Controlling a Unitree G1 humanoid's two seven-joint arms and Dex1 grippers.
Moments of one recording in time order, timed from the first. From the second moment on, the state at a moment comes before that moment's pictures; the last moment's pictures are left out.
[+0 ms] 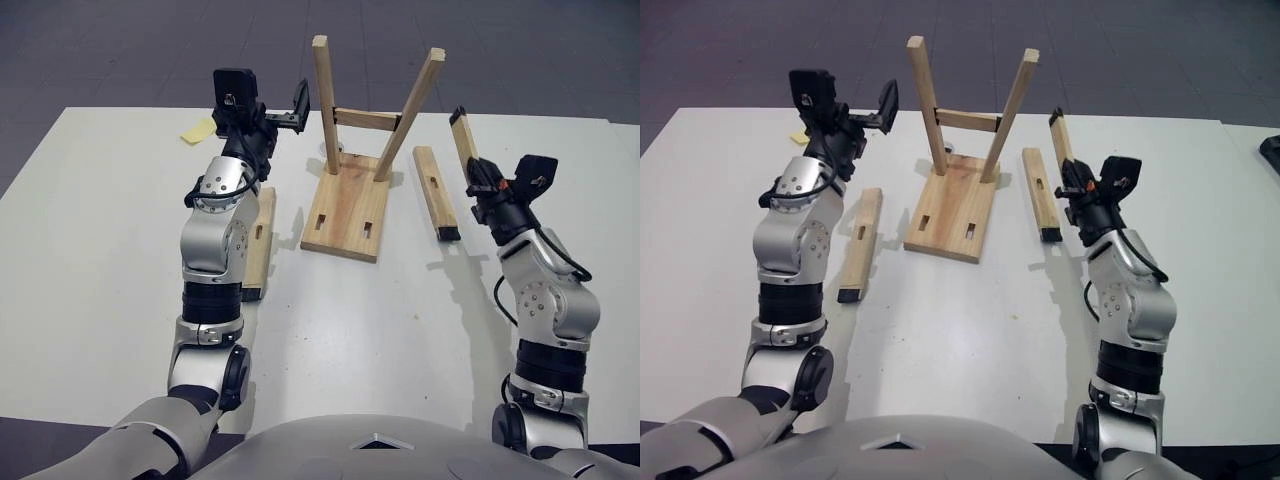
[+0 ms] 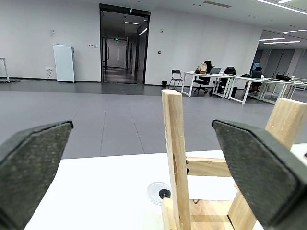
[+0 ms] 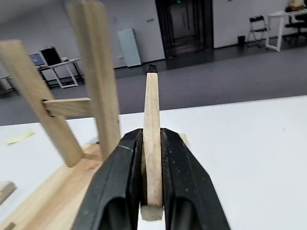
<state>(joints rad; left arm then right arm) -0.54 0.10 0.01 -0.08 -0.15 0.36 -0.12 -0.18 -0.34 -0.26 -0.33 0.51 0.54 0.28</state>
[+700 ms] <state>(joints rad) -0.92 0.10 -0.18 0.01 -0.07 0.25 -0.30 -0.19 -0.58 -0.27 -0.72 0.80 0.57 0.50</state>
